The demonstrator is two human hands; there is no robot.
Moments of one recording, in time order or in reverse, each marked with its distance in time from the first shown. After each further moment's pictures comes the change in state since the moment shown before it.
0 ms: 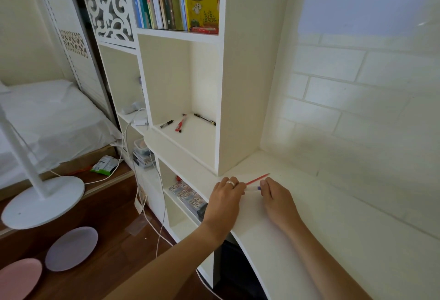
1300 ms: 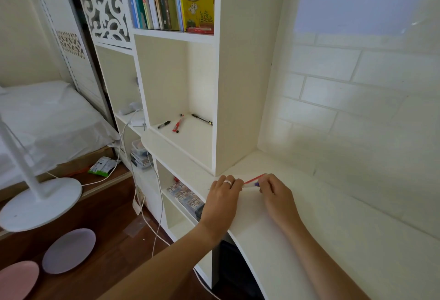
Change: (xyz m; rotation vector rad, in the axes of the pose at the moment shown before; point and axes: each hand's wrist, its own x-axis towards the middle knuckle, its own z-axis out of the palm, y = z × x) left_hand 0.001 -0.001 0.001 0.031 -0.008 0.024; right_hand -0.002 -0.002 -0.006 0.243 0.060 0.036
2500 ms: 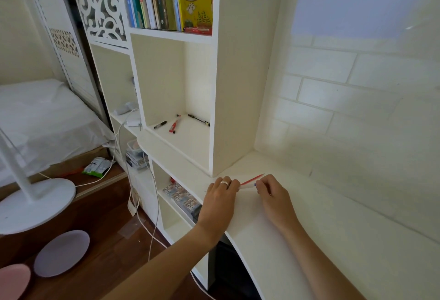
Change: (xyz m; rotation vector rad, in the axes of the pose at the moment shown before) left_hand 0.000 0.001 0.002 -0.012 -0.037 -0.060; right_hand 0.000 0.004 -0.001 0.001 0.002 -0.004
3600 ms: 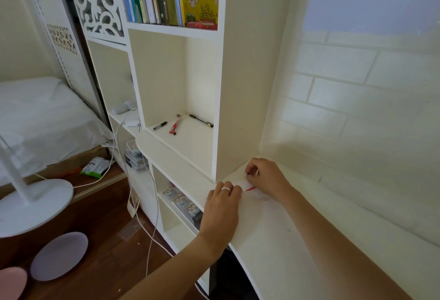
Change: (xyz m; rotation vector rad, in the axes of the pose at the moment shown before) left_hand 0.004 -0.005 0.003 0.043 -0.034 -0.064; right_hand 0.102 -0.003 0.019 -0.428 -0.251 -0.150
